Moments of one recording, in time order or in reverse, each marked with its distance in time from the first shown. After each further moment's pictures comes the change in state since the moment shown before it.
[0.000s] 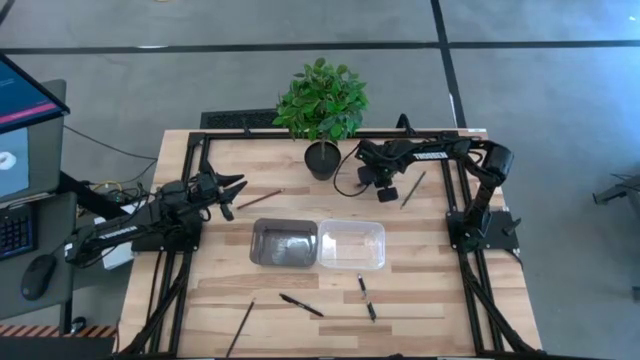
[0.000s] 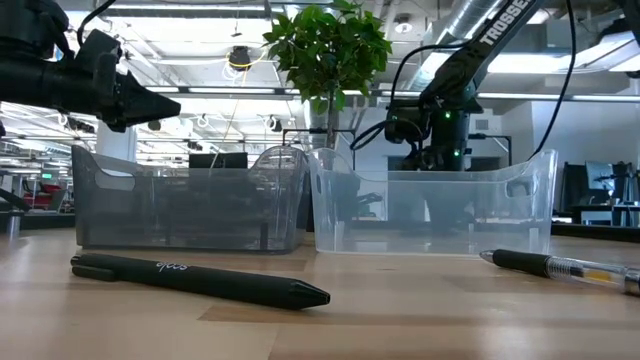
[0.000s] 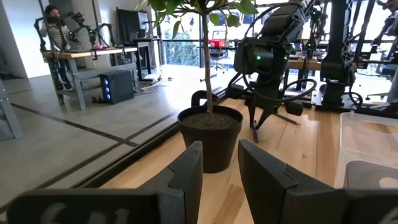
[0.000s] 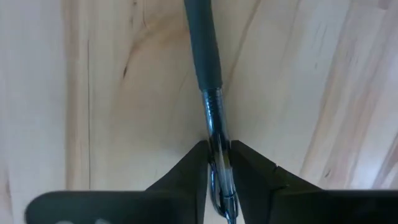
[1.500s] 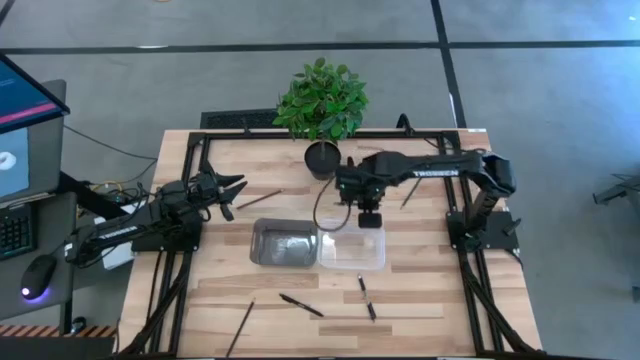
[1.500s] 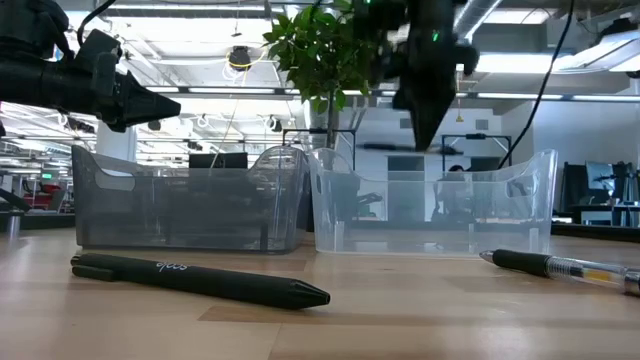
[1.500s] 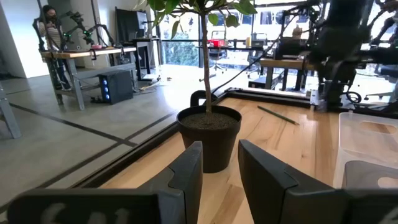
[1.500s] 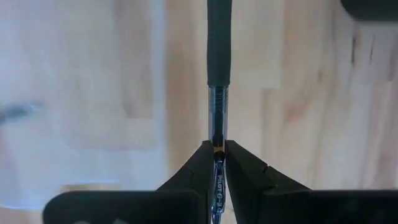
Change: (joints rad) left arm 0.000 0.000 0.000 0.000 0.003 0.000; right arm 0.437 -0.086 0.471 -0.542 -0.085 0.656
